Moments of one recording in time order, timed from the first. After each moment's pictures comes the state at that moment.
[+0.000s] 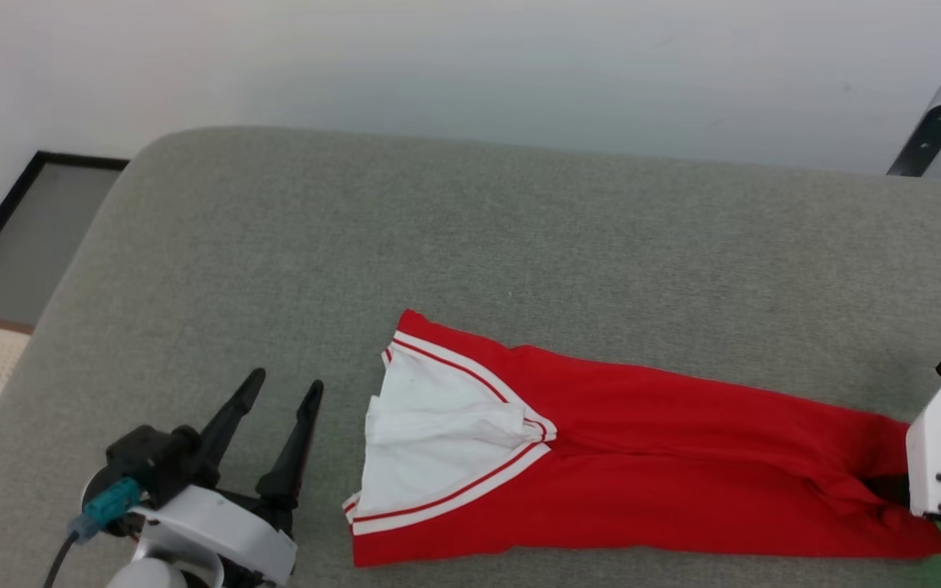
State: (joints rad) left arm -0.16 0.41 -0.29 0.17 -0.56 -0.13 -0.22; right arm -0.52 -0.52 0.35 0.72 0.78 0.13 0.83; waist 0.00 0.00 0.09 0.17
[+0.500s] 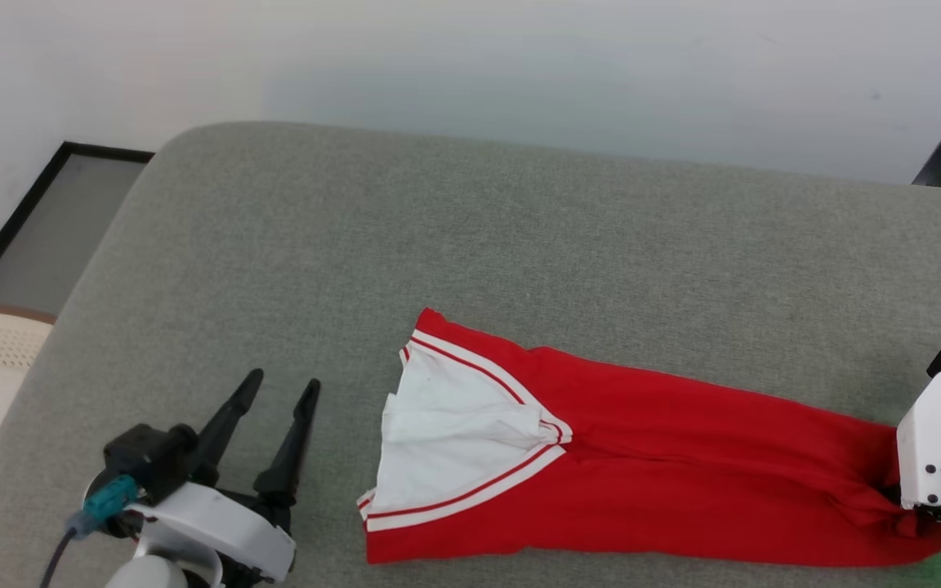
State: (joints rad) left arm -0.19 0.41 -0.31 0.22 -0.60 -0.13 -0.25; right arm -0.59 -0.47 0.34 0.85 0.77 0.13 0.92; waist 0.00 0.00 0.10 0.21
